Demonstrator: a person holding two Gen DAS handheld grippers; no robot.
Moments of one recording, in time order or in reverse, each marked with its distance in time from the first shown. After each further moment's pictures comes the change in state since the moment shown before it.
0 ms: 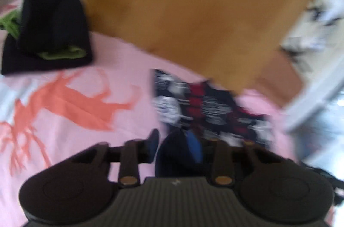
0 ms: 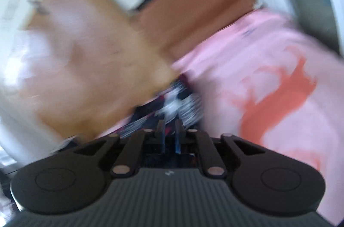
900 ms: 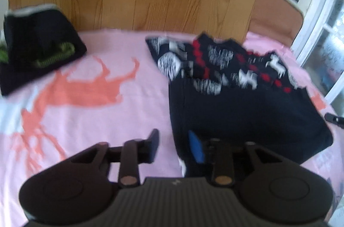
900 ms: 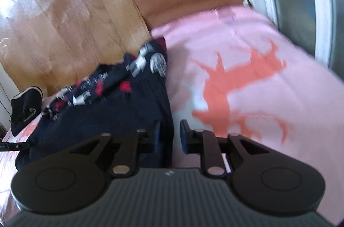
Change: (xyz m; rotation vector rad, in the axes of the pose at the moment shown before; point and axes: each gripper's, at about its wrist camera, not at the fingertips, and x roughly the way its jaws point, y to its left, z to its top) left arm -0.009 -0.003 -0.049 0.376 0.045 0.026; right arm -0.025 0.005 -0.054 -0.256 0.058 -0.136
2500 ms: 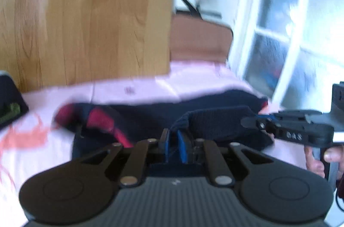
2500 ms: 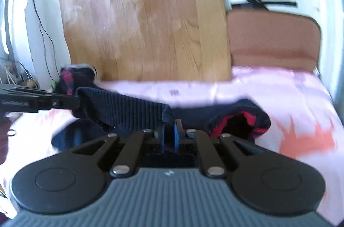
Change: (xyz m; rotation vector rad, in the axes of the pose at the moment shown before) left arm -0.032 -0.126 -0.048 0.238 -0.205 -0.175; right arm -0.026 0.093 -0.027 -0.362 -0.088 0.210
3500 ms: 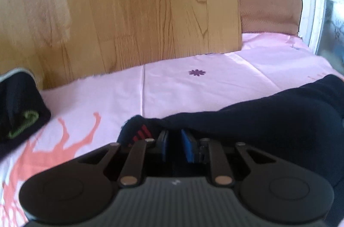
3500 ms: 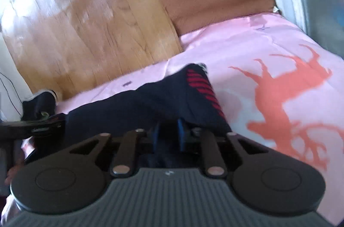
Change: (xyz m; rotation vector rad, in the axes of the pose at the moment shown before) left arm 0.119 0.068 0.036 0.030 0.127 0.312; right arm 0.039 -0.066 -0.028 0.341 0.004 -0.125
